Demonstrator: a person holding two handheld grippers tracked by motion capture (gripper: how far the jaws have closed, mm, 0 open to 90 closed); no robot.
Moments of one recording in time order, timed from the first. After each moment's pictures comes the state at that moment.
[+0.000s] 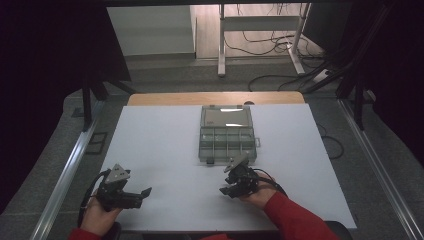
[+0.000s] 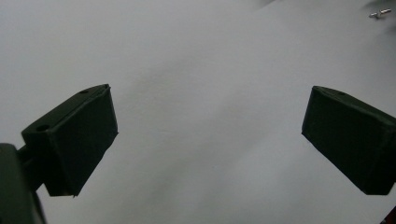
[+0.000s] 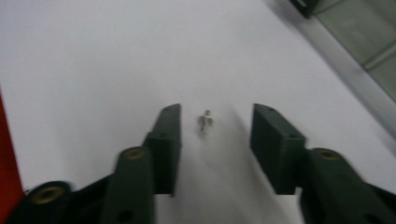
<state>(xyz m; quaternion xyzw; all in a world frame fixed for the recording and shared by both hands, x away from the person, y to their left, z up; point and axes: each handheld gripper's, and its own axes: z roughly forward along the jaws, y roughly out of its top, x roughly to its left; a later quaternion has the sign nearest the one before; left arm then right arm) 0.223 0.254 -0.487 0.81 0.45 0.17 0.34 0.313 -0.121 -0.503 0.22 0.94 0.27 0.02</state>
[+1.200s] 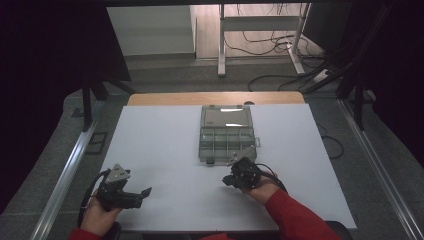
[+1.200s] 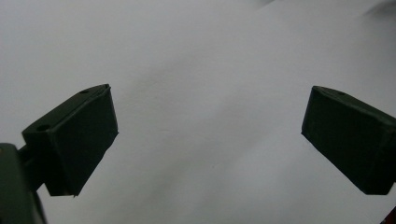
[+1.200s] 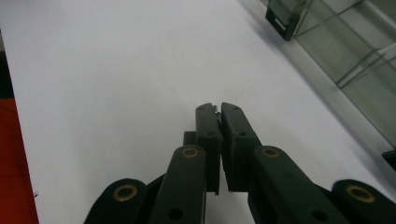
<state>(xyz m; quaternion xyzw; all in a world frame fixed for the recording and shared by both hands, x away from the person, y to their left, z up) 0.223 0.254 -0.487 0.81 0.45 0.17 0.33 0.324 -0.128 -0.490 0.23 0.93 0.30 0.01</state>
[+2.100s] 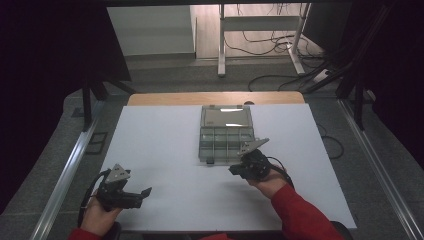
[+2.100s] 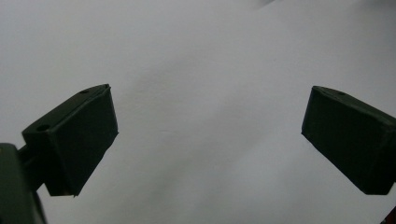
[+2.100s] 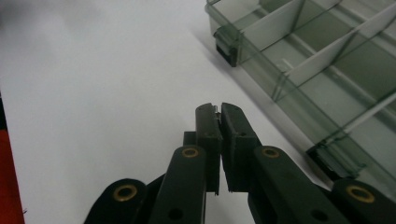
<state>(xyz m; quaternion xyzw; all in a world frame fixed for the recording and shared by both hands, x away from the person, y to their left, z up) 0.223 0.254 -0.487 0.81 0.44 0.17 0.33 0.337 -0.152 -0.470 0.26 0.90 0.34 0.05</state>
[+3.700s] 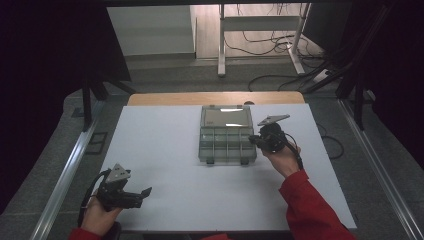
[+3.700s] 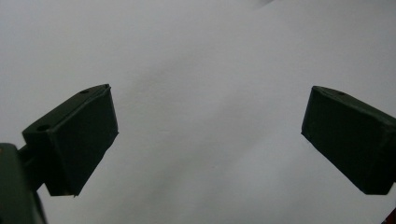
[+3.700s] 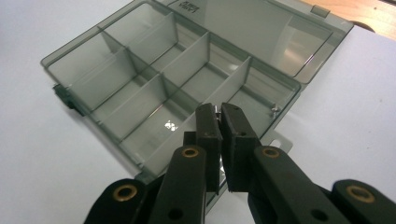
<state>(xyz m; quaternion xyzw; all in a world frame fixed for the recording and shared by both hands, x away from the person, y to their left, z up) 0.224 0.253 -0.487 0.81 0.45 0.17 0.33 0.412 -0.197 -0.456 0.36 0.85 0.35 0.15</state>
